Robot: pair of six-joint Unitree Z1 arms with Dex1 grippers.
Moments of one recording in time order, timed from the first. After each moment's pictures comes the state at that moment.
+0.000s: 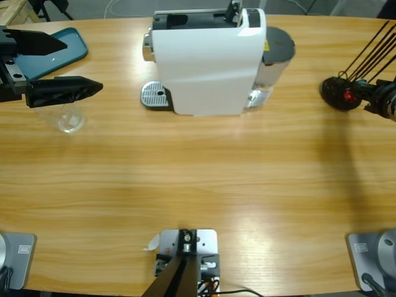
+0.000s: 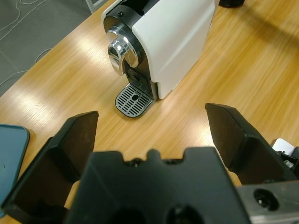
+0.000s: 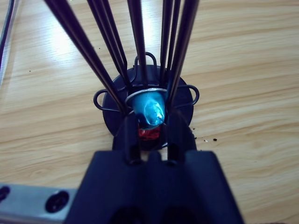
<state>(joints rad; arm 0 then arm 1) -0.95 1.22 -0.90 0.27 0.06 0.07 0.12 1.62 -0.22 -0.76 -0.25 0.20</state>
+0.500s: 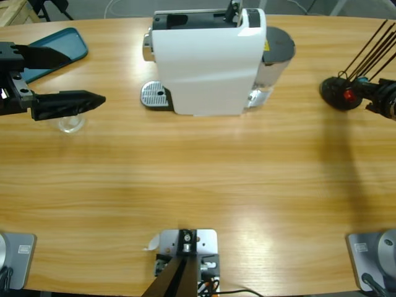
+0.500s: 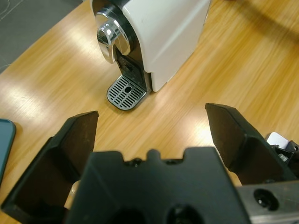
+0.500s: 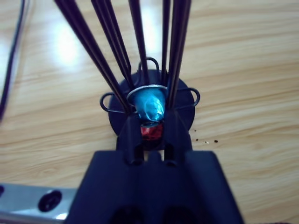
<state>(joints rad) -0.95 1.22 -0.87 0.27 0.03 0.04 0.12 1.59 -0.20 -0.80 -0.23 0.20</state>
